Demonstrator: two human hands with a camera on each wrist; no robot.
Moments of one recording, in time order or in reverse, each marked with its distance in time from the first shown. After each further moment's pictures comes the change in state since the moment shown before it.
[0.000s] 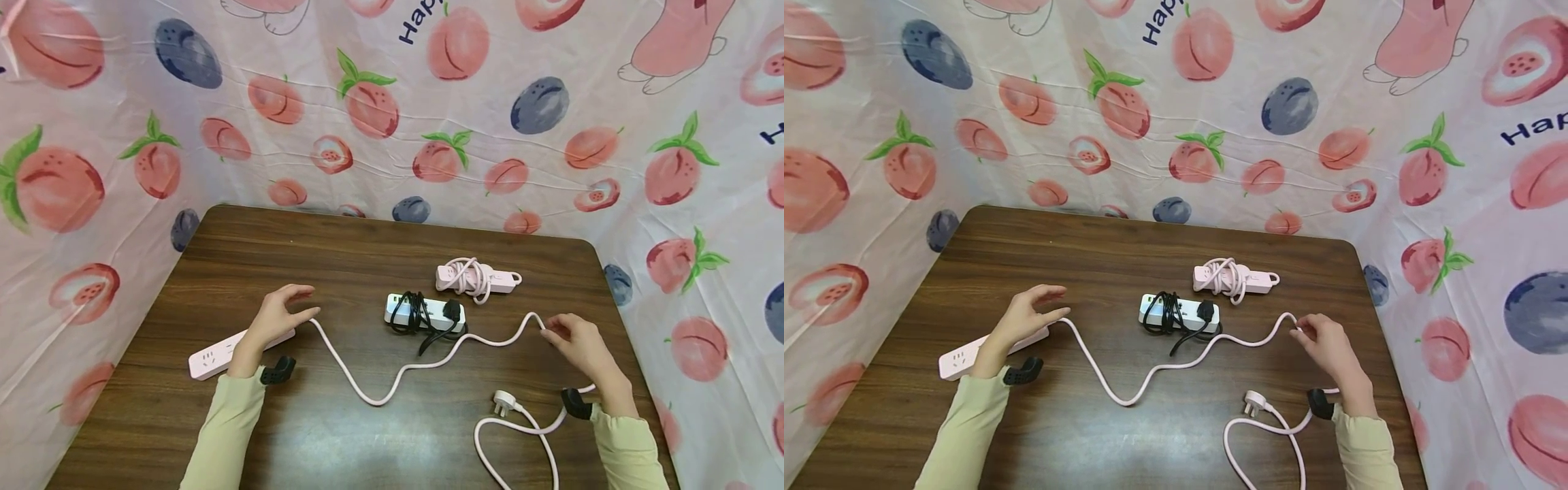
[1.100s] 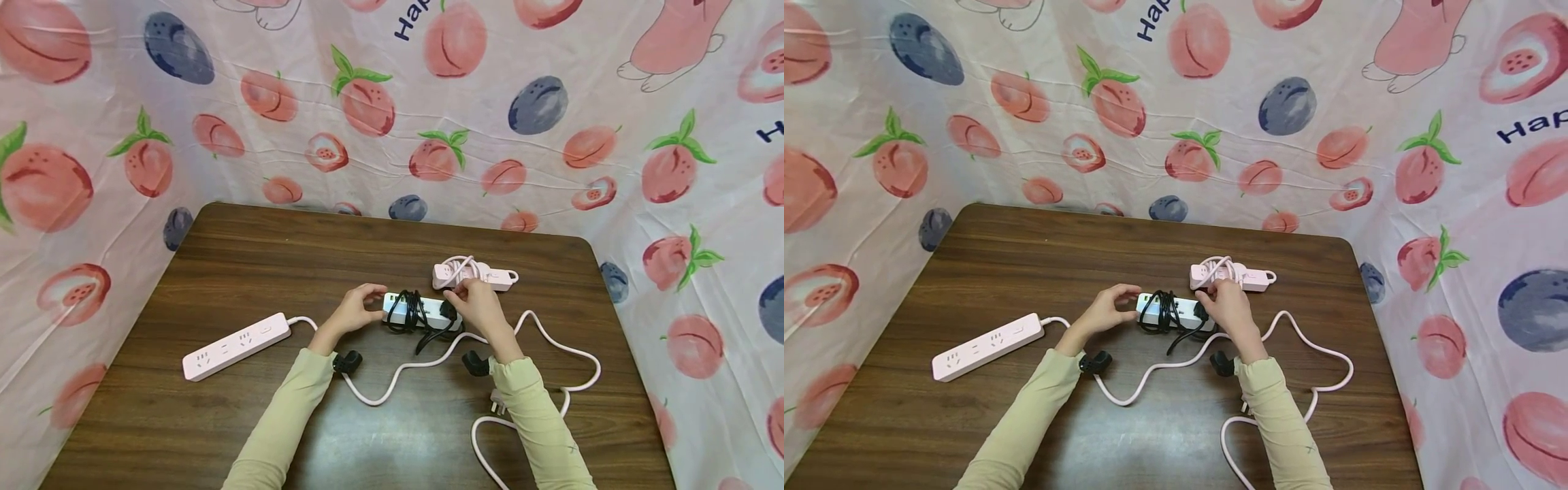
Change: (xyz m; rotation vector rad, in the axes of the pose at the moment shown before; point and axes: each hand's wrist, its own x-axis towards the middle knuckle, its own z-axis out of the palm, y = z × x) left_hand 0.055 0.018 0.120 -0.161 -0.227 -0.008; right_hand 0.088 -0.101 0.085 0.080 -0.002 0.005
